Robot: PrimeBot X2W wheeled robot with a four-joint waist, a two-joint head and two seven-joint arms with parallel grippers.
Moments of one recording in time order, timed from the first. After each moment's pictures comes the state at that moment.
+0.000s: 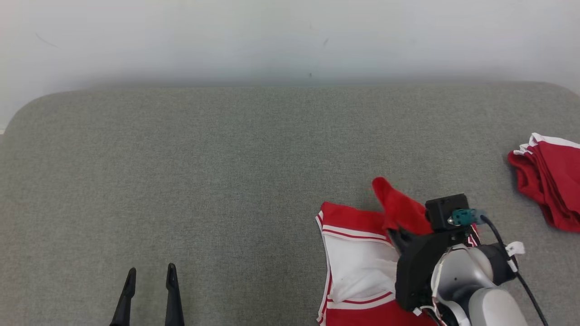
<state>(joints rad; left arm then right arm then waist) 0.10 0.05 -0.06 0.02 -0.22 -0.01 -0.26 -0.14 -0.05 0.04 -0.13 0.10 0.13 0.75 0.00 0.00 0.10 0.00</state>
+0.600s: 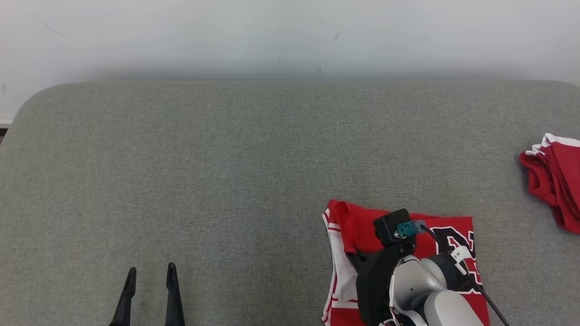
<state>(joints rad) 0.10 0.05 -0.06 0.03 -0.22 -0.01 -0.26 -0.20 -0.05 0.20 0.09 0.13 0.13 0.70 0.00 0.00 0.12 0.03</state>
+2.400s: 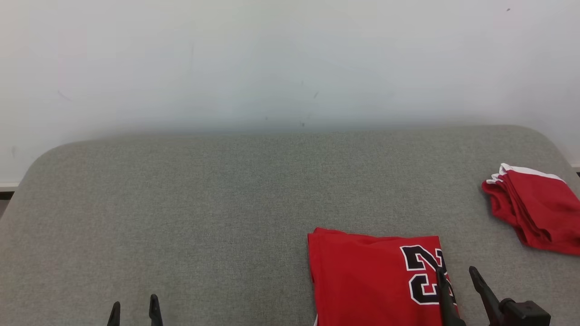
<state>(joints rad) 0.15 0.05 0.01 0.12 -0.24 -0.02 -0.26 0.14 -0.10 -0.08 0.08 0.16 0.13 -0.12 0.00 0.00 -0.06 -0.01</state>
